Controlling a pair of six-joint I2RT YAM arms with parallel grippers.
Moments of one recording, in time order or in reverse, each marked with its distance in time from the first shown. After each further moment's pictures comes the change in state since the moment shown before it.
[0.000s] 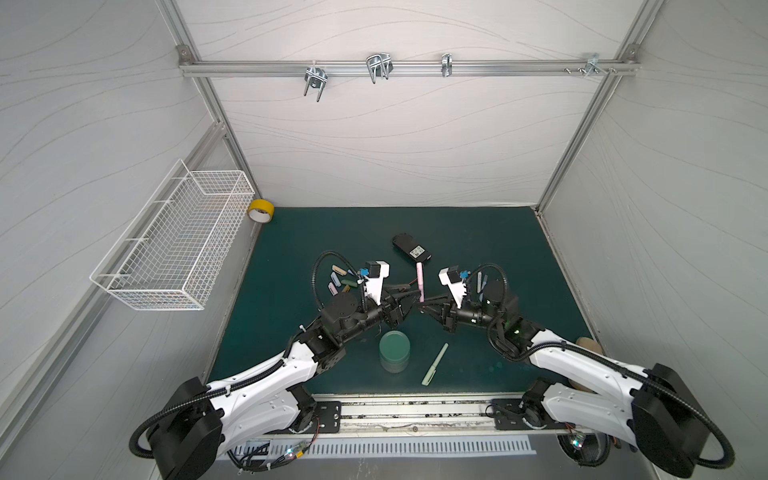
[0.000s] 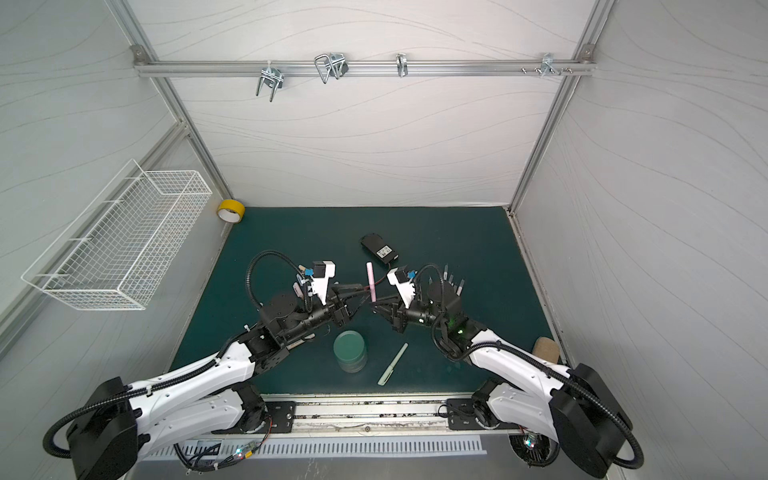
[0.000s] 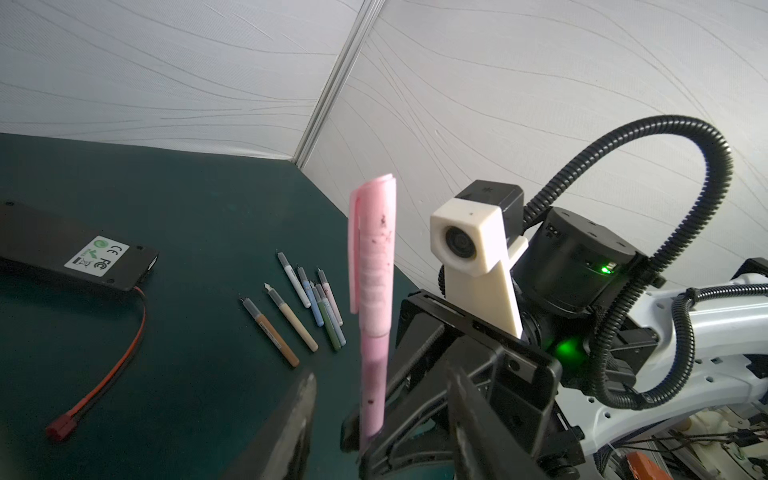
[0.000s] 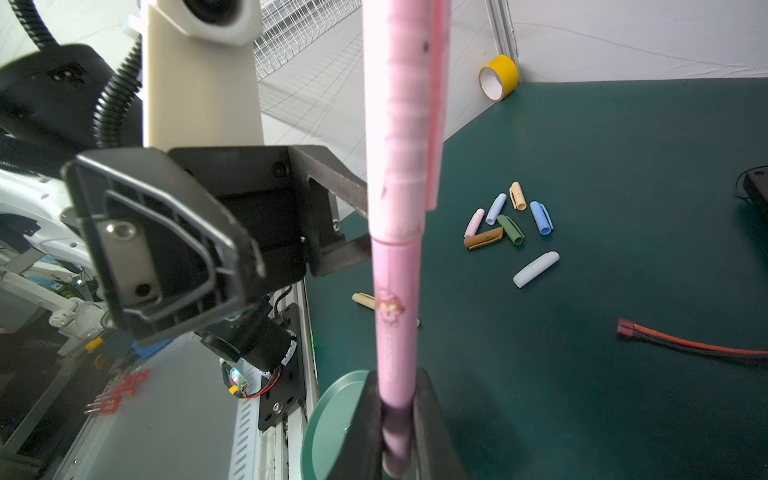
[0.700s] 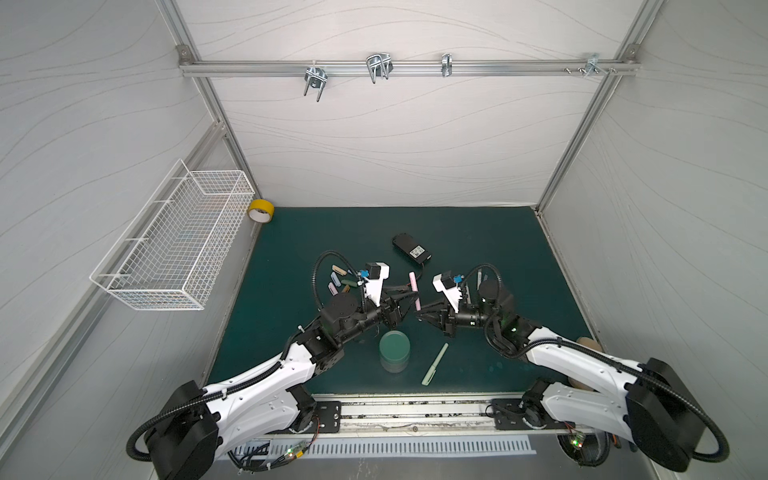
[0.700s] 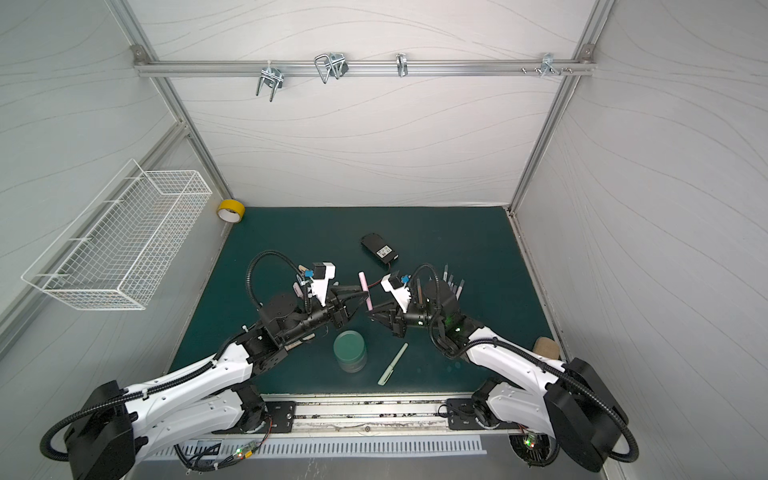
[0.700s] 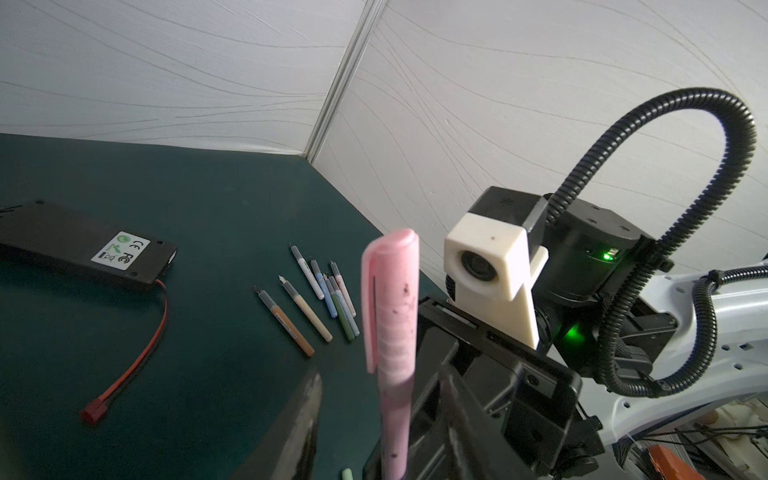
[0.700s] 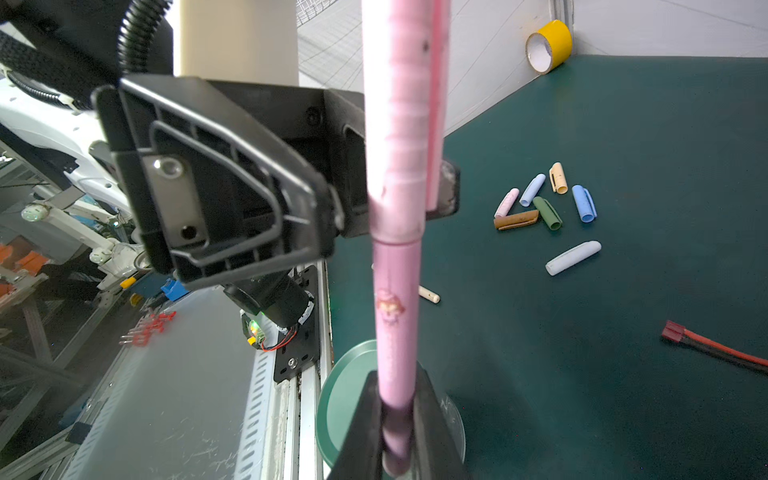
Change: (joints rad) left arm 0.000 -0.018 0.000 -0.056 -0.022 0.038; right arm 0.000 0.038 0.014 -0.030 -0.127 -0.093
